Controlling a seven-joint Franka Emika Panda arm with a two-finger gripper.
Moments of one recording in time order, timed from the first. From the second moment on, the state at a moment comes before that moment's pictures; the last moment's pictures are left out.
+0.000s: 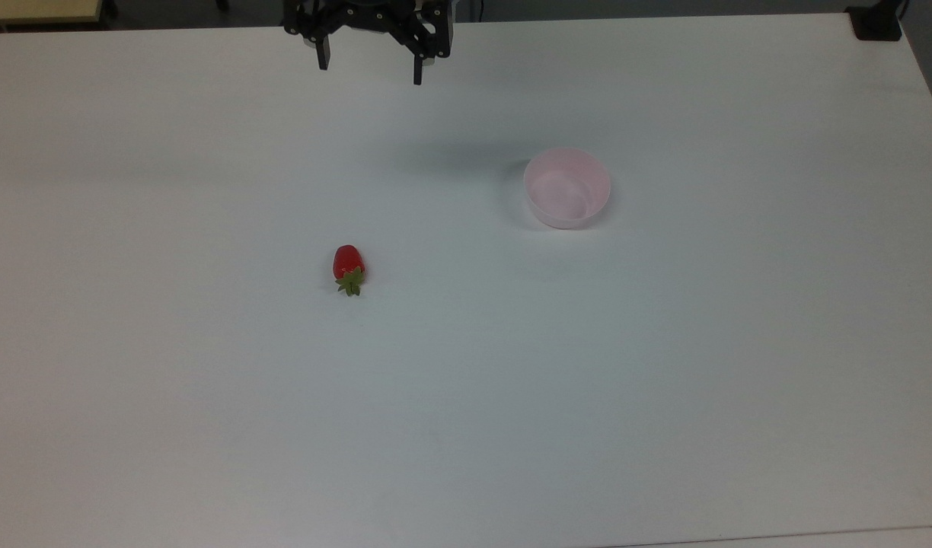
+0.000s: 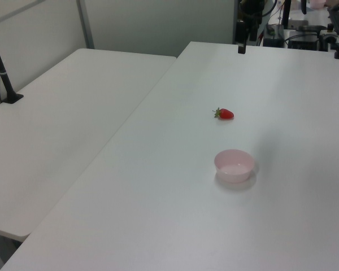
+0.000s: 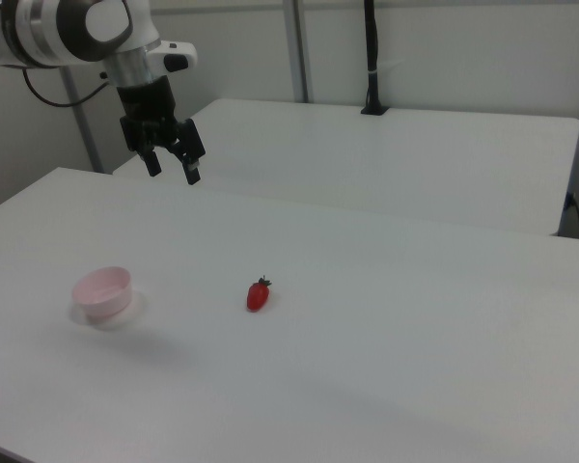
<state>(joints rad) -0.08 0.08 0.15 -1.55 -0.09 1.66 0.18</state>
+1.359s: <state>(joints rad) -0.13 0.24 0.15 -1.58 -0.09 1.78 0.08</state>
